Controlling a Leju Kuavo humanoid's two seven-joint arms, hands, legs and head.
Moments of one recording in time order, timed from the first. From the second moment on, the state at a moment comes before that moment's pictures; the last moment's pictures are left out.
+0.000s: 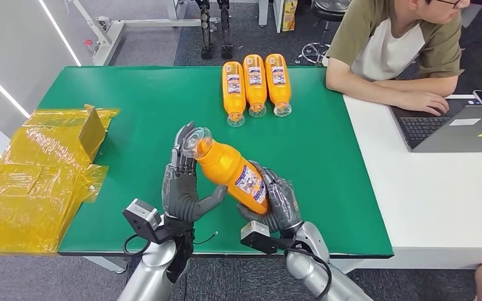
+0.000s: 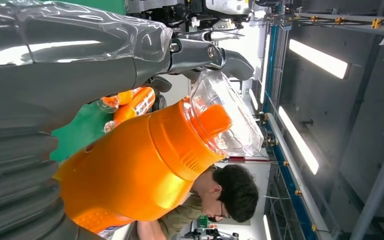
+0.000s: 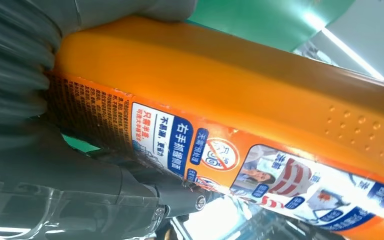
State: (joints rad) left arm -0.25 -0.29 -0.43 -0.94 -0.21 0.01 -0.66; right arm -0.40 -0.04 0.72 -0.95 0.51 -0.53 -0.56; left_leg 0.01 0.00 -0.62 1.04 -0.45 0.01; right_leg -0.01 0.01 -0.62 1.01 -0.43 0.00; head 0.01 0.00
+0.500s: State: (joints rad) left arm -0.28 -0.29 -0.41 -0.92 -0.19 -0.03 -0.66; right arm -0.49 -0.03 0.77 -0.86 0.60 -0.34 -0.56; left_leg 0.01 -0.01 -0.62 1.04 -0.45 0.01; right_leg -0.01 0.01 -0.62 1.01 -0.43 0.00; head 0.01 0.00
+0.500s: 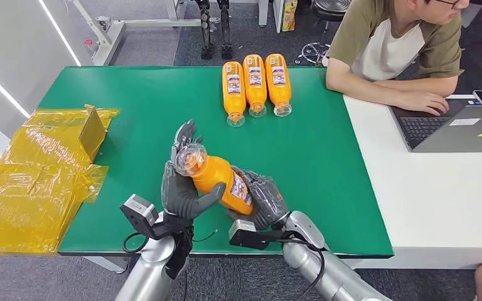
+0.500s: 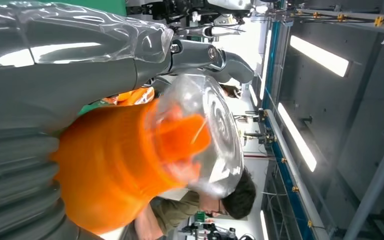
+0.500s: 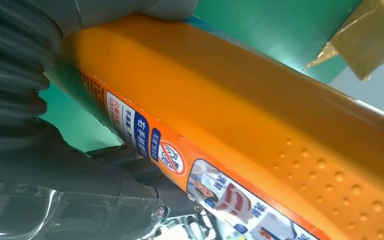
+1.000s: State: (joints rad) left arm -0.29 -0.30 -0.40 -0.86 -0.19 -0.04 -0.66; right arm -0.49 -0.03 0.78 -0.86 0.67 -0.31 -0.53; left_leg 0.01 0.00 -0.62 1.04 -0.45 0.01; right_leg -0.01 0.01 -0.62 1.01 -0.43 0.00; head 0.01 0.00
